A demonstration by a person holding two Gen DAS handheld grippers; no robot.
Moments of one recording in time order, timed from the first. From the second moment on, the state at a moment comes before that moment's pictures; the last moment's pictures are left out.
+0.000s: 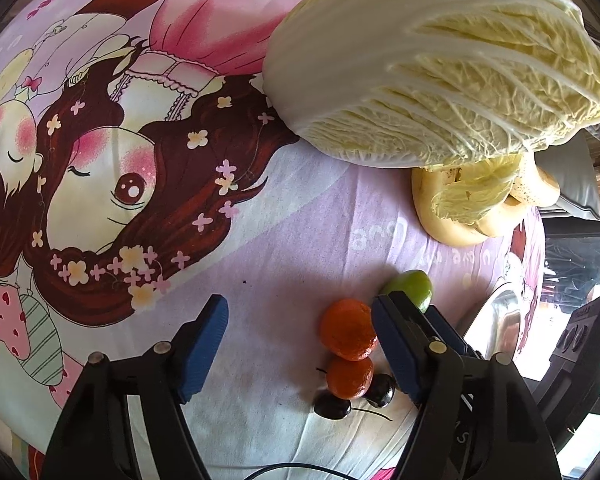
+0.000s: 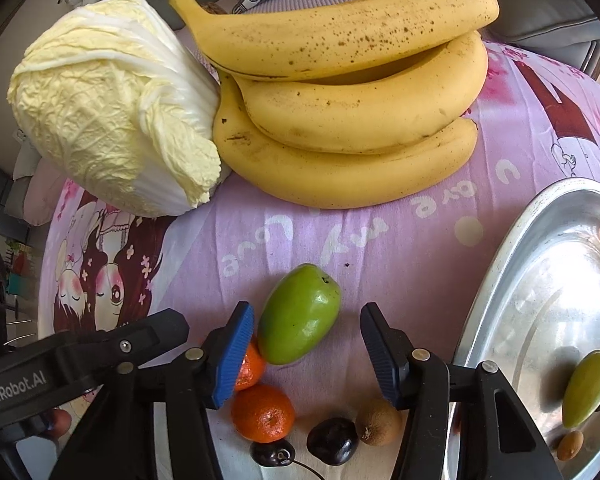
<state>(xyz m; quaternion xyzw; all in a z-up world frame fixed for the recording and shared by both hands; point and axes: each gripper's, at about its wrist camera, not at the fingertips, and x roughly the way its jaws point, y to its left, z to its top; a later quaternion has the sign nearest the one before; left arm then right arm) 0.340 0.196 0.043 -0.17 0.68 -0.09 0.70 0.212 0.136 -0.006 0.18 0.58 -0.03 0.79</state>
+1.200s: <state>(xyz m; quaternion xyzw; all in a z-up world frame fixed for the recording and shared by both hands) 0.338 0.184 0.050 -0.15 0.67 -0.11 0.72 0.207 0.125 0.000 0.20 0.55 0.00 0.81</state>
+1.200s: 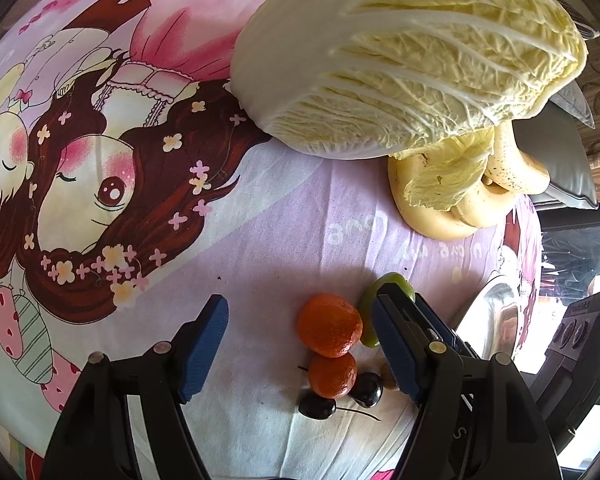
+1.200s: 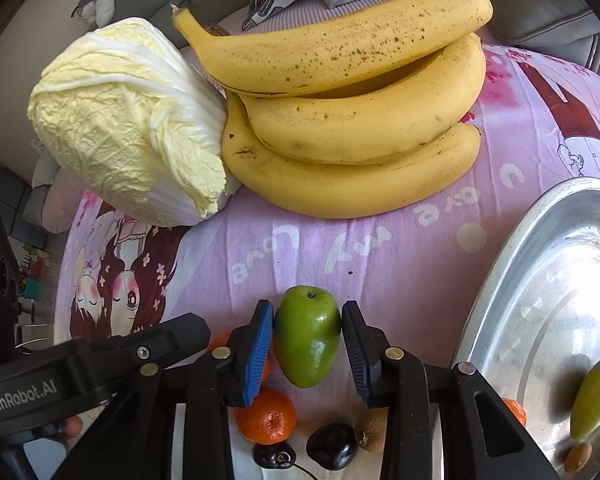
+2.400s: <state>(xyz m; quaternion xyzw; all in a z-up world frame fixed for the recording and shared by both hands) 0.315 0.146 0.013 -0.15 0.70 -0.14 0.69 0.182 0.134 -0.009 0.19 0.57 0.00 0.80</state>
